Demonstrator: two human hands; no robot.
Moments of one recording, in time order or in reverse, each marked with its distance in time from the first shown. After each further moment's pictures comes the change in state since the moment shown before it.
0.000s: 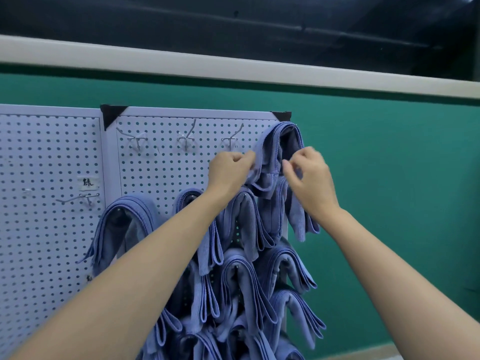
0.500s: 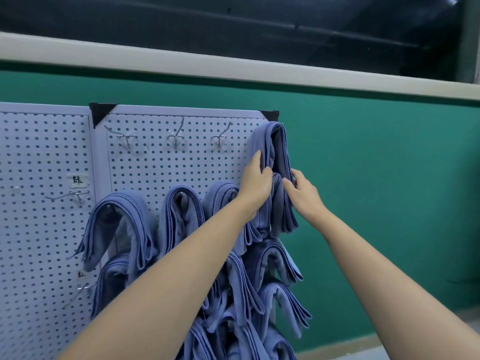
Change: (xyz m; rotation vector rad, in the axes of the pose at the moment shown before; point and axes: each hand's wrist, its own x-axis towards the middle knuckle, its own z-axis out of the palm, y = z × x) left_hand -0.026 0.018 0.064 -0.126 -0.197 -0.143; right_hand -0.020 0.026 -0.002 0.229 -0.352 0.541
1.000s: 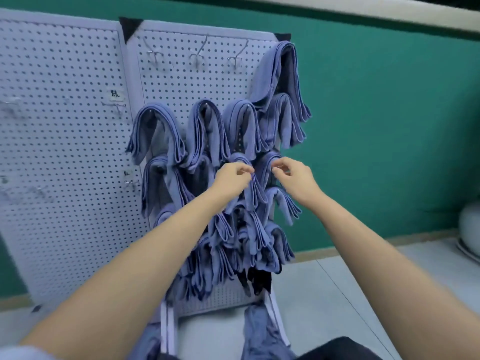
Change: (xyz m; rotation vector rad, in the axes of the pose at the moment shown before) left_hand -0.186 -0.064 -0.055 0.196 -0.114 -0.270; right_hand -0.184 -0.006 0.023 -0.134 -0.161 0.002
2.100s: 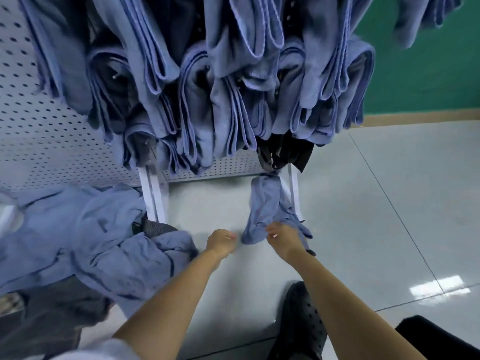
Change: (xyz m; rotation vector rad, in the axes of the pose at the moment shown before) left_hand -0.134 -0.486 0.224 -0.025 -0.371 -1.016; right_hand -0.251 0.331 0.325 -0.336 -0.800 0.681
